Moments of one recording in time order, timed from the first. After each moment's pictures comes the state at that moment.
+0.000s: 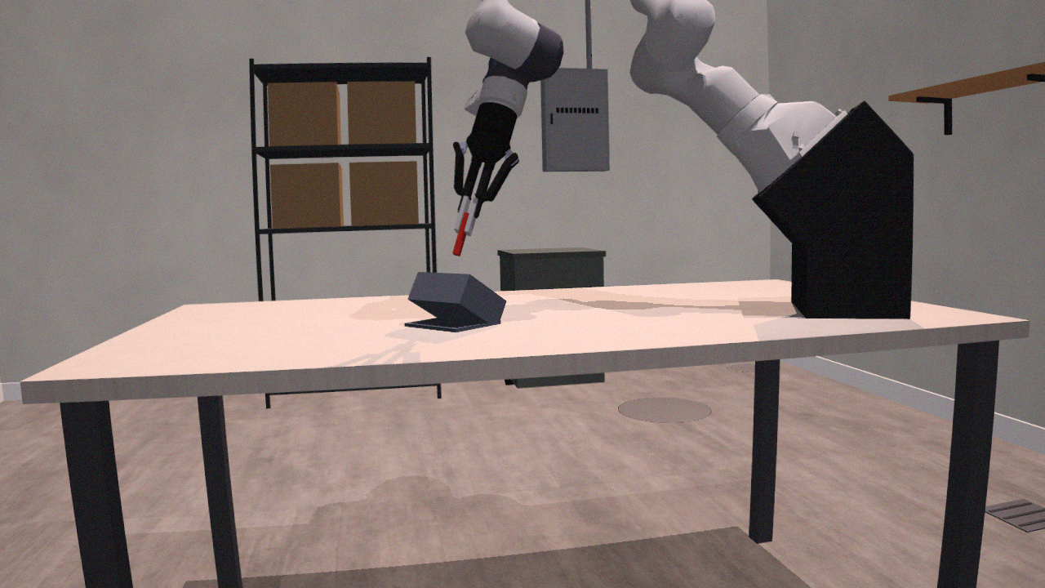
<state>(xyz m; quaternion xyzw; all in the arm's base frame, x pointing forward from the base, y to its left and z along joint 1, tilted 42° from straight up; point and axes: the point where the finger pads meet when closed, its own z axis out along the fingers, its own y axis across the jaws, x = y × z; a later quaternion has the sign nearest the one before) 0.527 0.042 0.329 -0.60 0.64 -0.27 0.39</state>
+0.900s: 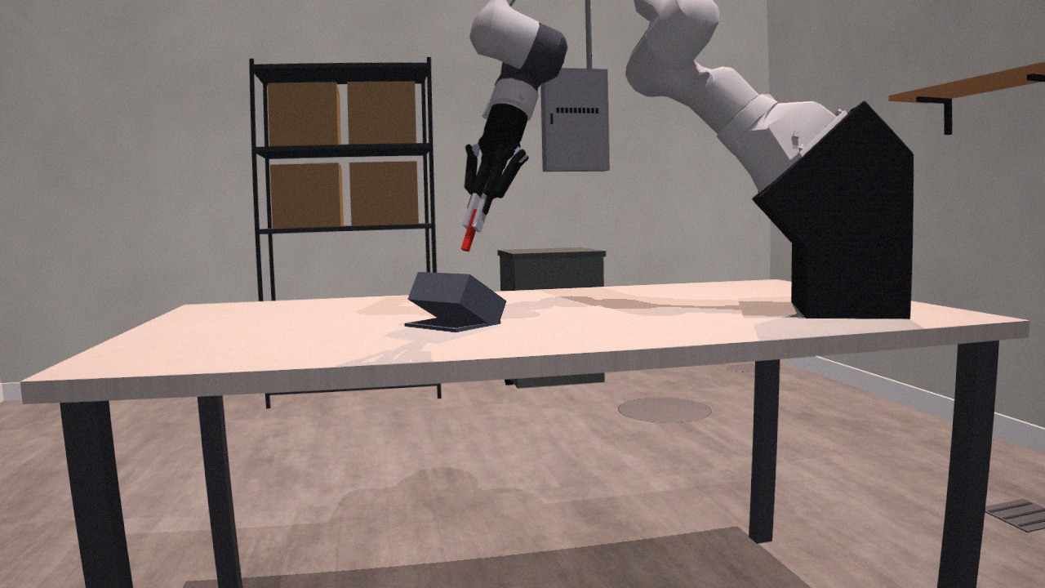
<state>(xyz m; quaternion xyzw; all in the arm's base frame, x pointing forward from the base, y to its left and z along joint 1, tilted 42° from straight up) 0.508 0.022 0.327 -0.53 0.70 -0.21 0.44</state>
